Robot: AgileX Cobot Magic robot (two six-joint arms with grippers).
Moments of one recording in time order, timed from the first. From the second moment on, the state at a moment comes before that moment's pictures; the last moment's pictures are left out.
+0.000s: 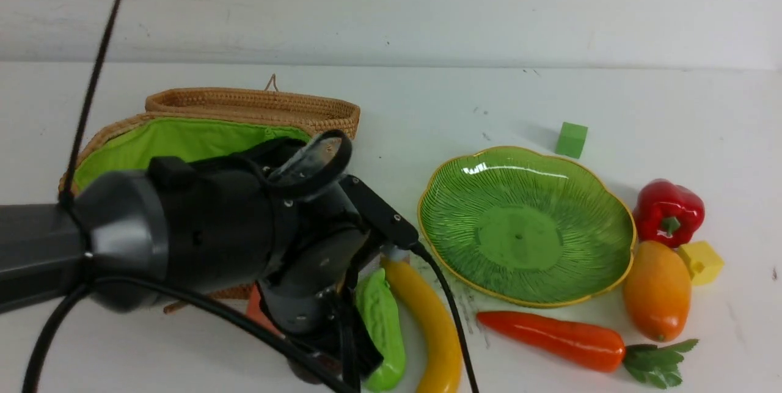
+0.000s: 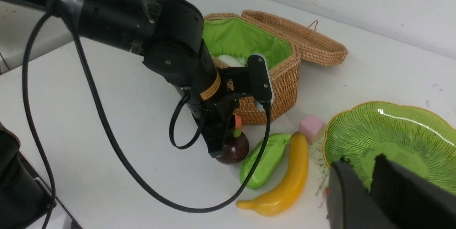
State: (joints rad) right arm 0.28 0.49 -1.05 0.56 1.04 -0.42; left arm -0.77 1.64 -1.11 0.33 0.85 -0.26
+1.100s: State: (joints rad) right arm 0.28 0.49 -1.05 0.24 0.95 -0.16; left arm -0.77 2.00 -1.61 0.00 0.34 0.00
